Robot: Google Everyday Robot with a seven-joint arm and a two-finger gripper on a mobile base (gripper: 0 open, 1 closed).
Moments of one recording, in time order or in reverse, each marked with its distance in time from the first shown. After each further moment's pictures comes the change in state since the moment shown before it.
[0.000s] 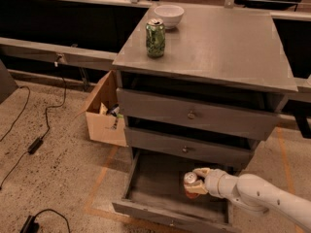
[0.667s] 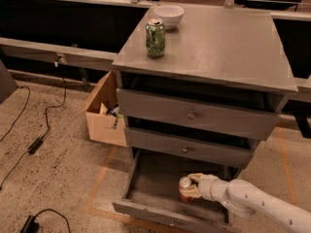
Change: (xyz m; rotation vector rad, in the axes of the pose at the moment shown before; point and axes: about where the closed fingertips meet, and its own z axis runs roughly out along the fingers) arm 0.051 0.008 0.060 -0.022 -0.018 0.036
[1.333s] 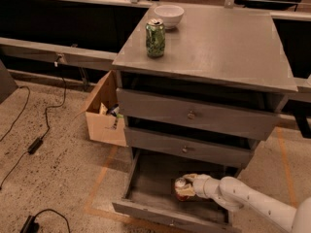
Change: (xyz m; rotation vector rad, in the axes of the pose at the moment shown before) arm 0.039 -0.005 0.068 -0.050 0.002 0.013
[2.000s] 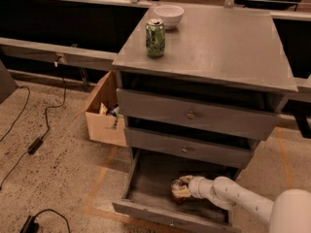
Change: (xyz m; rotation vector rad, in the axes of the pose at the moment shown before) arm 0.026 0.005 0.048 -0.048 0.011 0.006
